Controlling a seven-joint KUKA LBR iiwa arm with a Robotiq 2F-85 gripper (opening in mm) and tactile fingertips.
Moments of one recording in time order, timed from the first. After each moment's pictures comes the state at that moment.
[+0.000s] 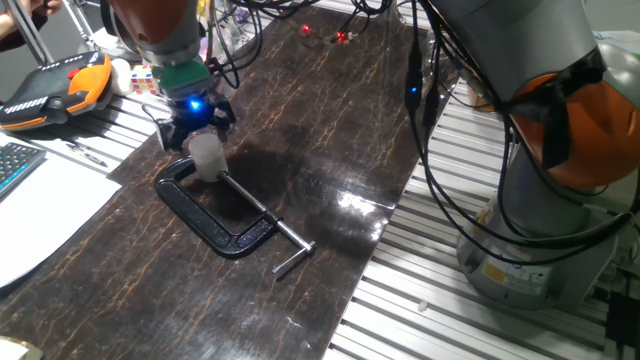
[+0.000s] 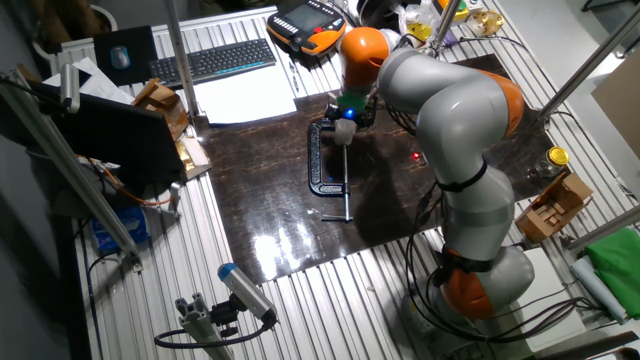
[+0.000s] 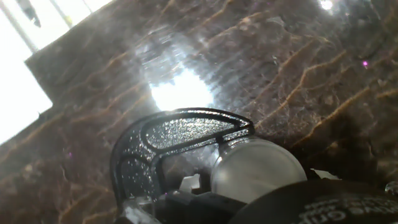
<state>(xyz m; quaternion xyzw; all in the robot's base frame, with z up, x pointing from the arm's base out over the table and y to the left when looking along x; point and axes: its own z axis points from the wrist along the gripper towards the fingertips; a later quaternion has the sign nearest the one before) 0.637 0.067 0.085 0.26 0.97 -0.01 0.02</state>
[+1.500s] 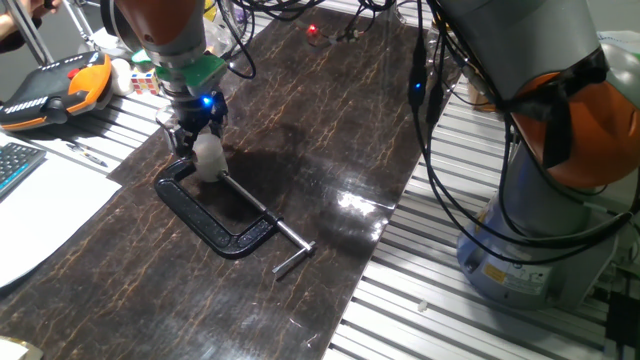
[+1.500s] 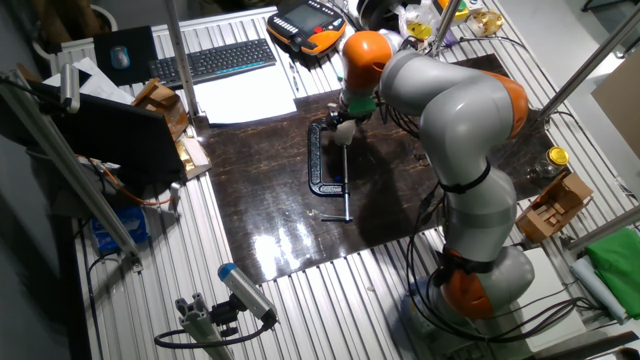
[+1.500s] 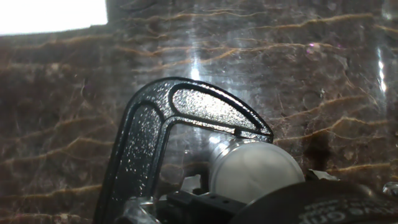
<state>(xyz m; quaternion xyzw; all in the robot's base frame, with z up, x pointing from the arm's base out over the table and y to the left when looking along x) 0.635 0.066 0.085 0.02 1.00 -0.01 0.03</state>
